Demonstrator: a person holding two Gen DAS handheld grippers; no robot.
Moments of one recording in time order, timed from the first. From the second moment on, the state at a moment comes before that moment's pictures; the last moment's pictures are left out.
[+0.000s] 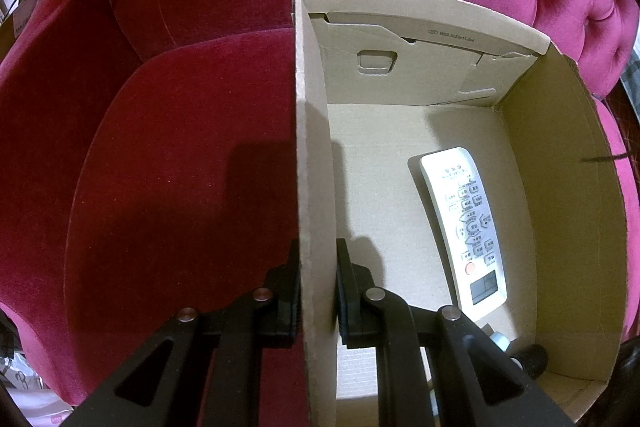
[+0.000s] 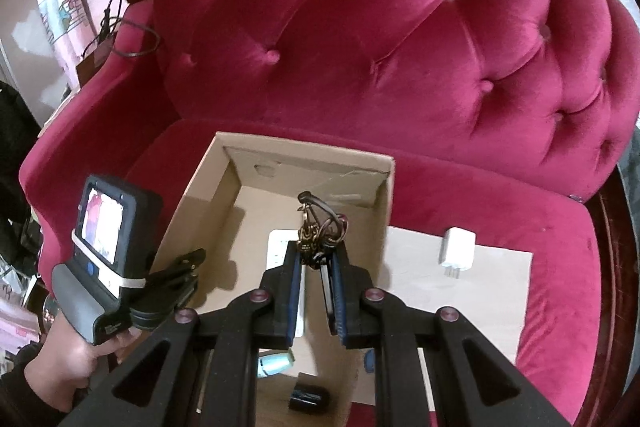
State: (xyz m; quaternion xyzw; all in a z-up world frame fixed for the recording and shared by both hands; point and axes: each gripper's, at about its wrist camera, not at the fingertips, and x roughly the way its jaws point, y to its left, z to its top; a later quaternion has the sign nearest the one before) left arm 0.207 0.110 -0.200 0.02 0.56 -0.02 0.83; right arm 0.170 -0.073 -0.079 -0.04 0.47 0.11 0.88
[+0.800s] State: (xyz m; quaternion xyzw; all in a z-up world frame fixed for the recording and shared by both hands) left arm 0.208 0.112 -0.199 0.02 0.56 -0.02 0.83; right arm 0.181 -0.037 -0.183 -0.05 0.55 0.13 0.82
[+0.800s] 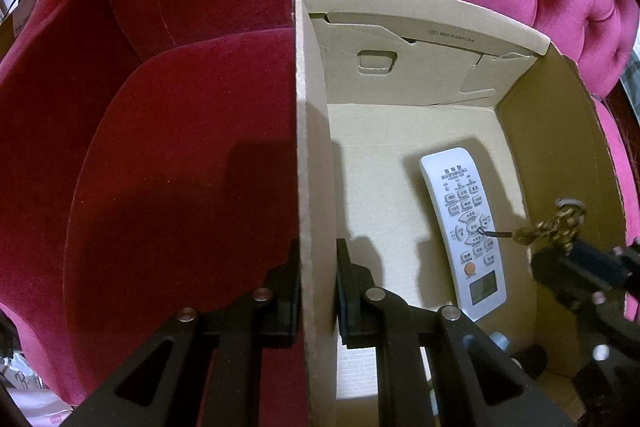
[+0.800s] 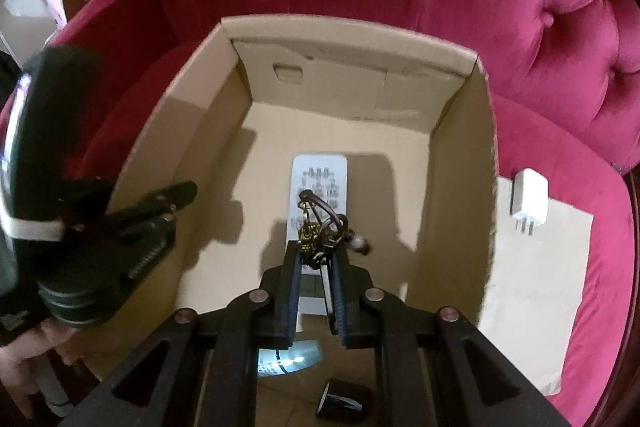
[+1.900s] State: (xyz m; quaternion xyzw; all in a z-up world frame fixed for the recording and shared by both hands) left arm 0.206 0.110 -0.201 0.02 0.56 -0.02 0.83; right arm 0.179 -0.041 -0.203 -0.05 0.58 0.12 0.81
